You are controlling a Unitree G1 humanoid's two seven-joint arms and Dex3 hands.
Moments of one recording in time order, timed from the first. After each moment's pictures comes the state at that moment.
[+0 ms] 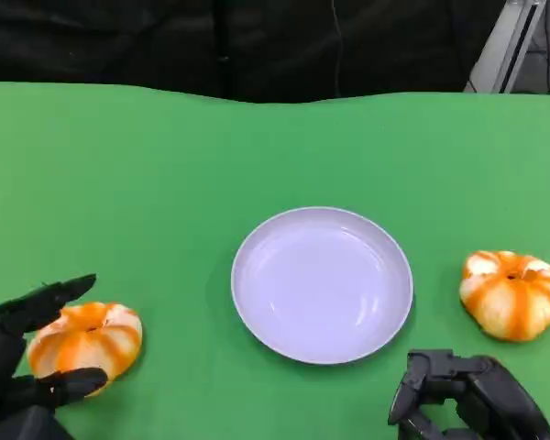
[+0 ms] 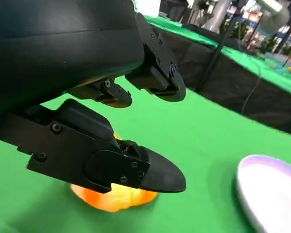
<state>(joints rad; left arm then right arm) 0.18 0.37 0.13 0.14 0.53 -0.44 0.07 0.01 -0.08 0.09 0.59 0.10 -0.79 0.50</state>
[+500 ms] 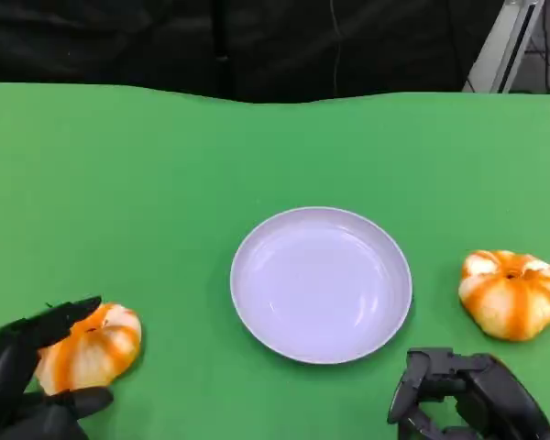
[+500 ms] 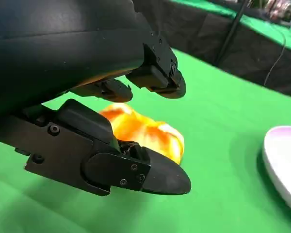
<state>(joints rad) 0.16 0.39 0.05 0.21 0.54 -0.38 0.08 0.01 -0.08 0.09 0.58 0.09 -0.79 0.50</state>
